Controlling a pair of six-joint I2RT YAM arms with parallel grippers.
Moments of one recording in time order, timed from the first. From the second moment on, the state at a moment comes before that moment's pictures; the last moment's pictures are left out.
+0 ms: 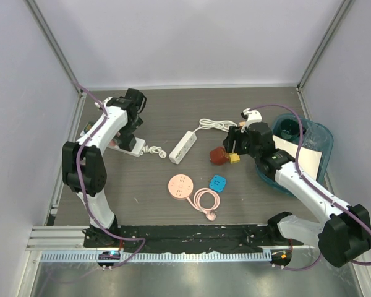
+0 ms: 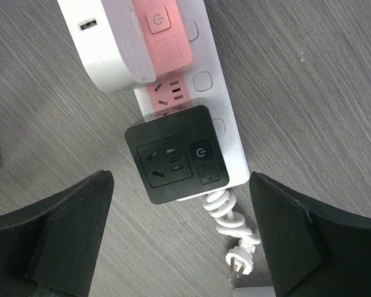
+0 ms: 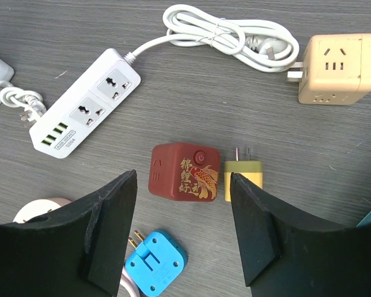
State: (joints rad) left arm -0.25 1.82 1.56 -1.02 -0.57 -1.08; right arm 0.42 1.11 0.78 -0.17 0.04 0.28
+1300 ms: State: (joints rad) left arm -0.24 1.79 1.41 -0.86 -0.51 -0.93; right arm 0.62 1.34 0.91 -0.03 -0.01 0.39
